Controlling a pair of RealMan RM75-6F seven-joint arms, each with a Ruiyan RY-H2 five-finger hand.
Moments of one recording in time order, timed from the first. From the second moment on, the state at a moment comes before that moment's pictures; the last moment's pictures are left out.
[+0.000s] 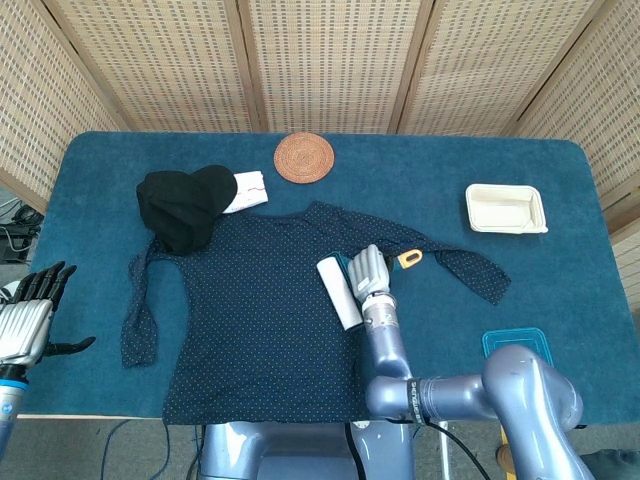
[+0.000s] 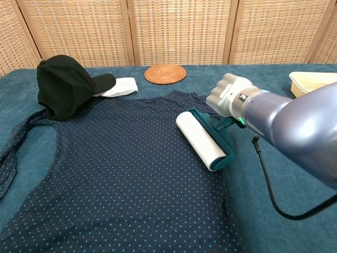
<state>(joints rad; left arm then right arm) -0.21 -1.07 -0.06 -1.73 1.25 1.25 0.15 1.22 -1.79 0.11 -1.39 -0.23 1.24 -1.56</state>
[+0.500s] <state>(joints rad) -0.21 -1.07 -0.06 -1.73 1.25 1.25 0.15 1.25 -1.85 0.16 -1.46 -0.25 1.25 -1.59</state>
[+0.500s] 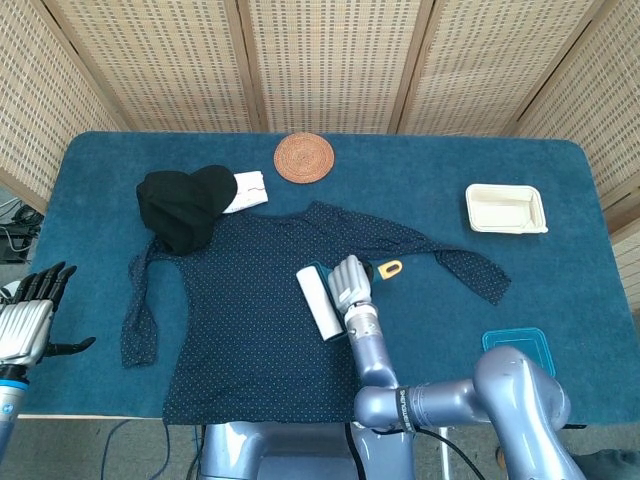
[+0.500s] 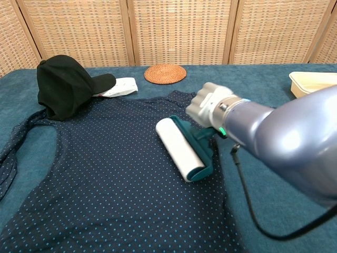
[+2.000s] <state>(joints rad) -0.20 -1.06 -0.05 -1.74 1.30 1.28 0.12 1.04 -1.56 0.13 -1.65 -0.44 1.32 -1.28</state>
